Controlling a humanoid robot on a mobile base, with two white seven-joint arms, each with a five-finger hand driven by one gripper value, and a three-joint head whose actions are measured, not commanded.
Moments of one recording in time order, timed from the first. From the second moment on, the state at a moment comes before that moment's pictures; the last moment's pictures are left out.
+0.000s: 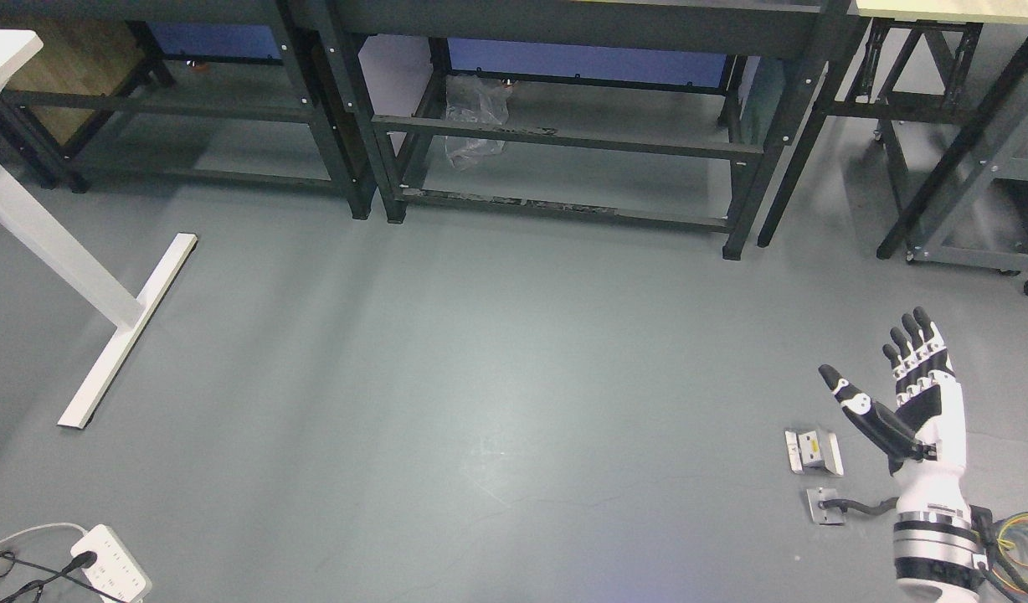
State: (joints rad) left arm -0.07 0.00 0.09 0.00 0.00 -0.10 -0.08; right arm 0.18 0.00 -0.08 -1.68 -0.07 -0.17 0.01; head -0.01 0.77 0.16
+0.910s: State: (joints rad) left arm -0.07 0.00 0.09 0.00 0.00 -0.10 -0.08; right arm 0.18 0.00 -0.08 -1.69 -0.07 -0.17 0.01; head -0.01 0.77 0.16
